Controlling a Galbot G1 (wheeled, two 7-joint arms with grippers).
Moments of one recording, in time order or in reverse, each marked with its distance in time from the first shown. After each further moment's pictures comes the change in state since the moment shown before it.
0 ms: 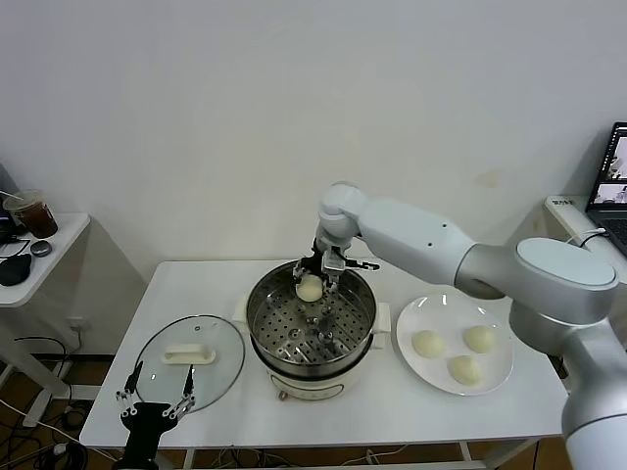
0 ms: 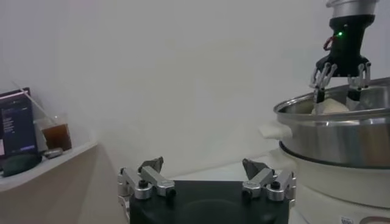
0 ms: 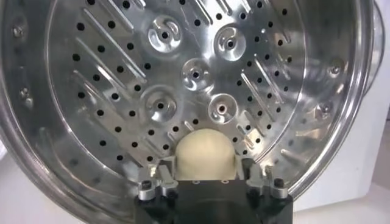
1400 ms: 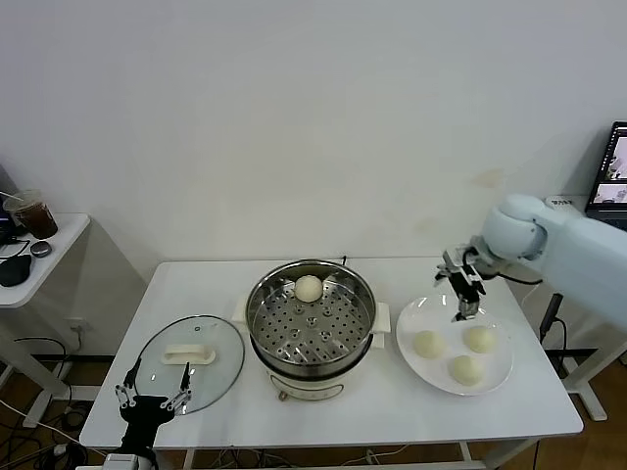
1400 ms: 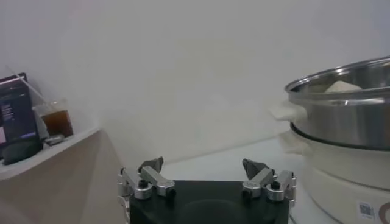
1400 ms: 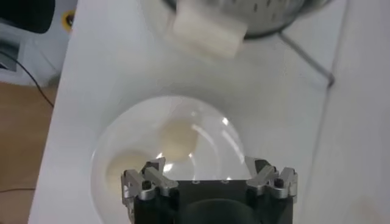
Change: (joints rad) left arm -0.052 0.044 -0.001 0.027 -0.026 0.117 -0.023; right arm -0.032 -0.742 0.059 0.495 0.403 -0.995 -0.241
